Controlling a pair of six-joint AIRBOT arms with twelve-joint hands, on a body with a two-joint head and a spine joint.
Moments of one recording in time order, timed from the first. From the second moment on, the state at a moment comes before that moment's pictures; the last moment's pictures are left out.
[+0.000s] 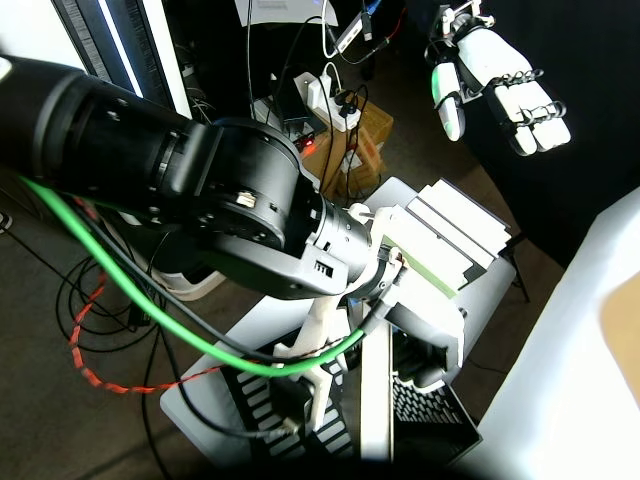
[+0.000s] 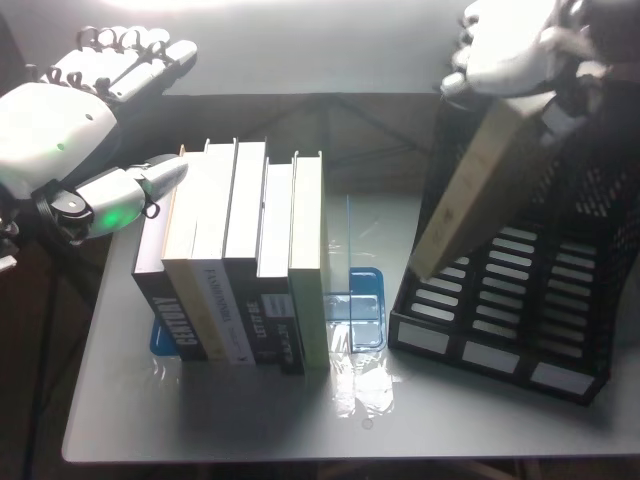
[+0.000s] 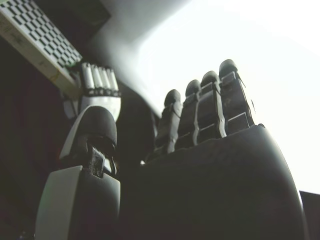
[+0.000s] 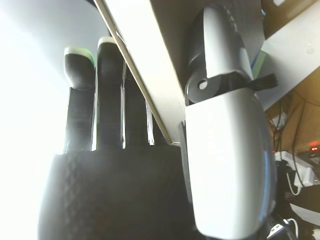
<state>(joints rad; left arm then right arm) 0.81 -1.03 1.28 -0.22 -1.06 0.88 -0.11 -1.34 1.55 -2.98 0.29 1.12</state>
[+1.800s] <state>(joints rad) 0.88 -1.03 1.23 -0.30 -1.09 0.87 -0.22 -0.99 1.14 -2.98 -0.13 1.43</state>
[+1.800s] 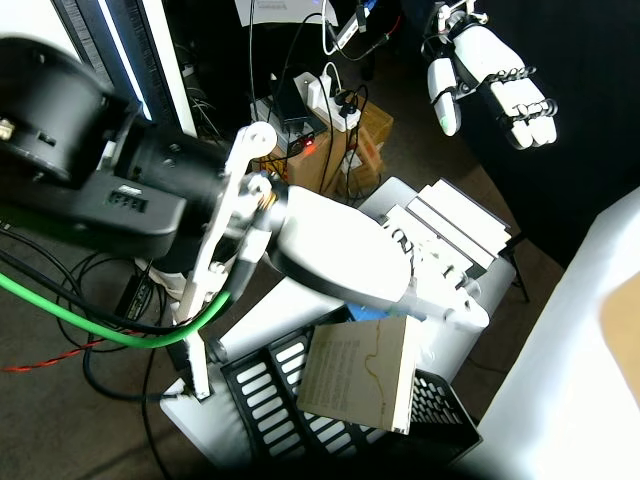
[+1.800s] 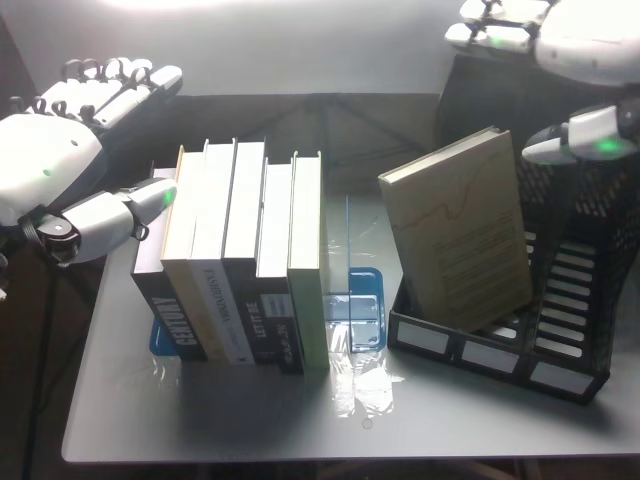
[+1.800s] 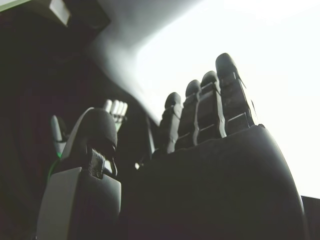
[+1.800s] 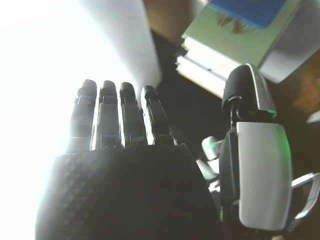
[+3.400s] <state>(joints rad) 1.03 -0.96 1.10 -0.29 -1.36 0.87 -0.91 -0.87 1.08 -2.98 -1.12 2.45</state>
